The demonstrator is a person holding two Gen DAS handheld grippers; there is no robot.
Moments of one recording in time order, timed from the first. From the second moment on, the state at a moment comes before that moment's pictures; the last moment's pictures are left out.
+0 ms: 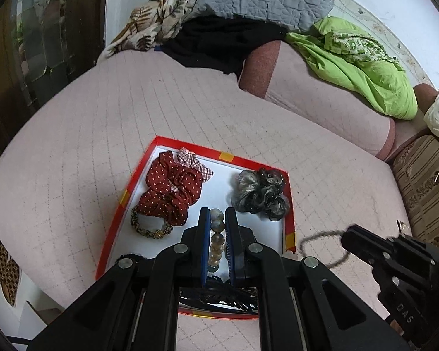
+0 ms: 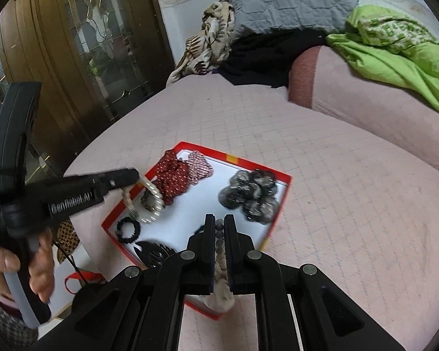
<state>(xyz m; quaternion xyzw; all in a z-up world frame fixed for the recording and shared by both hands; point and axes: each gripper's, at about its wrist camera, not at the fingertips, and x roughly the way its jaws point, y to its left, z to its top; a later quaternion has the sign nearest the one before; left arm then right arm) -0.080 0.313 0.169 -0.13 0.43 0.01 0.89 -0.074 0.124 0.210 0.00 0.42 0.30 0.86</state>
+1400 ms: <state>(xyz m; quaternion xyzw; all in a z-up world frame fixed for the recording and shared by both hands) -0.033 0.332 0.079 -0.07 0.48 0.06 0.87 0.026 0.213 0.104 0.05 0.54 0.30 0.79</state>
